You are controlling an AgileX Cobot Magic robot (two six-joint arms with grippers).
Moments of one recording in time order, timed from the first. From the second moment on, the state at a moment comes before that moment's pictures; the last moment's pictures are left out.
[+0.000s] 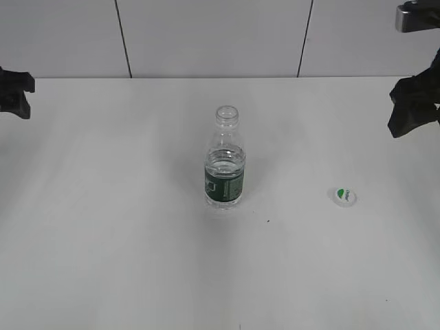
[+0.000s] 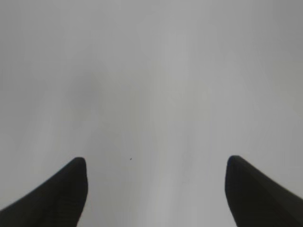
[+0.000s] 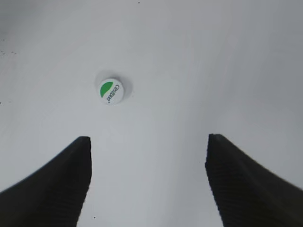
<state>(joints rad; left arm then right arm) -0.01 1.66 -1.11 0.15 0.58 -0.29 0.20 1.56 -1.17 0.01 0.92 -0.14</state>
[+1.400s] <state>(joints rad) -0.17 1.09 -1.09 0.13 0.98 -0.09 0.04 1.50 -1.17 -0.01 0.95 -0.11</state>
